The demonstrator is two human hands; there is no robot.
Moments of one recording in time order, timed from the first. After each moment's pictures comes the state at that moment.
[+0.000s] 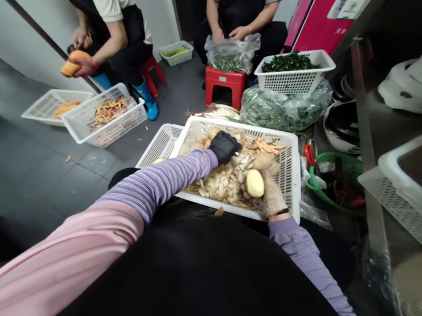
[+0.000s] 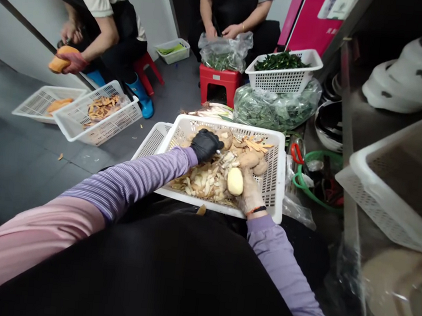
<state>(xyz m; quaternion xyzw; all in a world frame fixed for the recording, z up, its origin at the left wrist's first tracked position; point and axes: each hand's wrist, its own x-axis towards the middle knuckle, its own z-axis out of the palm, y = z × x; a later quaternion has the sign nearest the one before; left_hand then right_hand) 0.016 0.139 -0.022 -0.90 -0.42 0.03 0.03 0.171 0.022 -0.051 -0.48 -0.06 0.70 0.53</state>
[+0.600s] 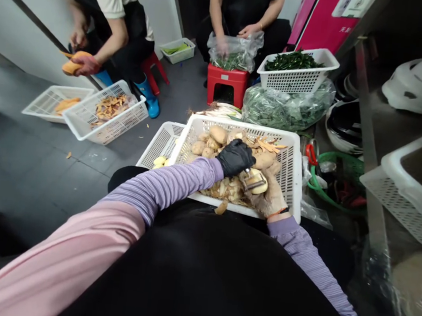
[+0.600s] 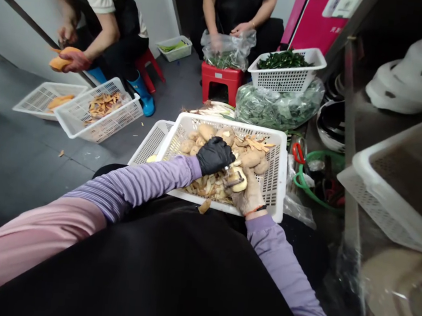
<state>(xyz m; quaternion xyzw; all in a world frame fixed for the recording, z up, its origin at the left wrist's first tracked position) 0.027 0.107 -0.013 -0.93 -0.36 0.02 0.06 0.167 0.022 -0.039 -0.42 0.02 0.75 0.52</state>
